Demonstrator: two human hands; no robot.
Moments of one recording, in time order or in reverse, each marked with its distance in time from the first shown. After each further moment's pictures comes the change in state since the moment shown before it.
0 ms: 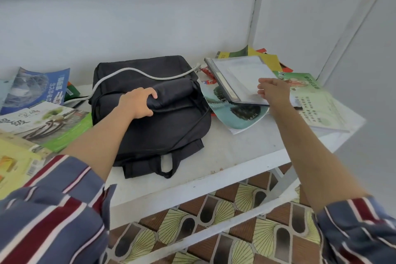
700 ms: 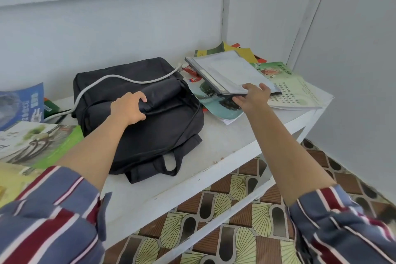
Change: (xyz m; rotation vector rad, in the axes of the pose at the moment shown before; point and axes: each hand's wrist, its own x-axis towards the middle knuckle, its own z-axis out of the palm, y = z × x) left_hand -0.002 0.001 0.001 -0.016 0.033 0.052; right_hand -0.057 -0.001 0.020 0.692 0.210 0.369
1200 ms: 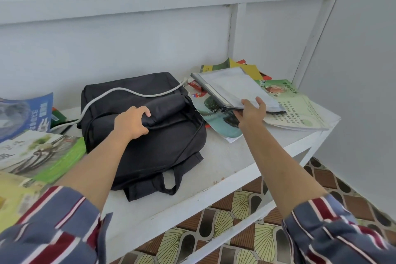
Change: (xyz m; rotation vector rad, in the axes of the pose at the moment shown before) left_hand 0.000 -0.001 0.002 -0.026 0.011 -0.007; right_hand 0.017 0.013 0.016 0.051 0.067 -0.070
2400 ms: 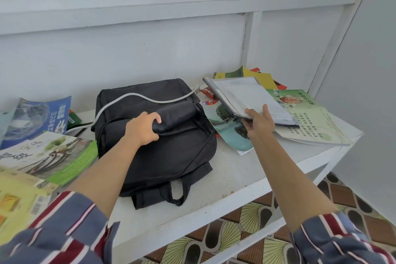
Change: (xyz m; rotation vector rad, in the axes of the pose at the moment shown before) left_hand 0.003 -0.002 0.002 -0.022 0.012 -0.013; right_hand 0.010 0.007 0.005 0.063 -0.101 0.058
